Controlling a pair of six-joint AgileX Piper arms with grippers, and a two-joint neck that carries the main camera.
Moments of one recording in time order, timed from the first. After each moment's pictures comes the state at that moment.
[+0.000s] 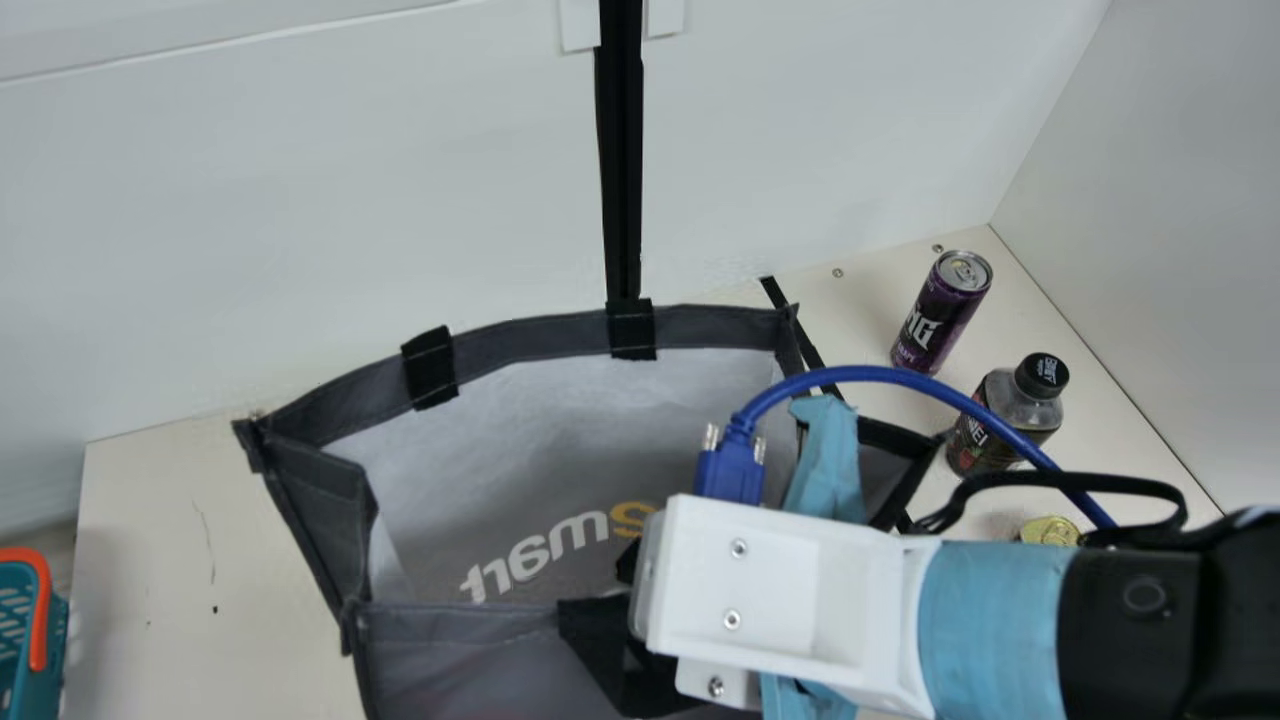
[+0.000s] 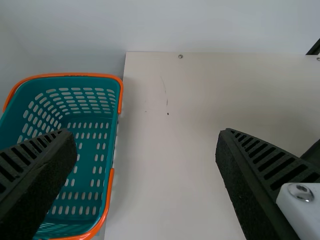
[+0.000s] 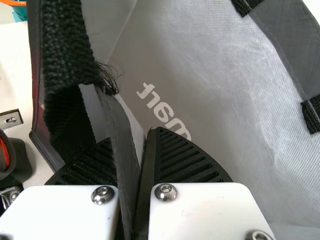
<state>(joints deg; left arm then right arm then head) -1.7 43.3 -69.0 -1.5 69.6 0.0 38.3 61.4 -86.9 5.7 69.9 -28.7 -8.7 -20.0</state>
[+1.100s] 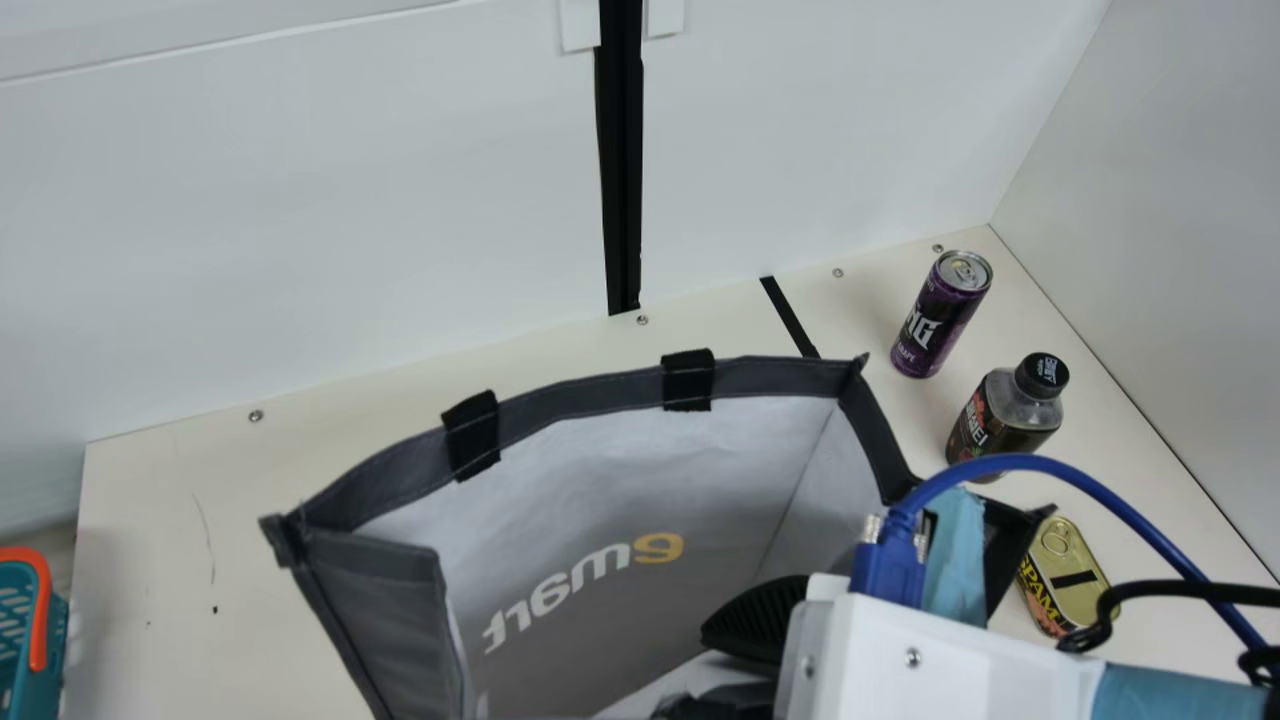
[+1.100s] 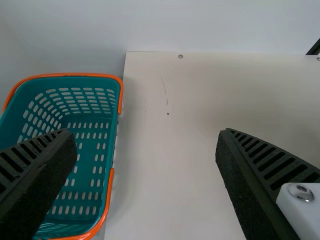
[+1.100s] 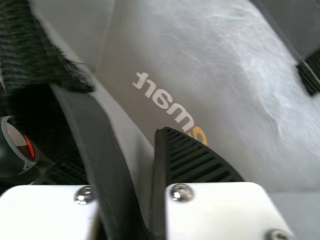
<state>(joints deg) -1.7 43.3 -69.0 -1.5 69.6 0.0 45.1 50.8 -79.0 -0.6 69.9 -16.4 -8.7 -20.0</state>
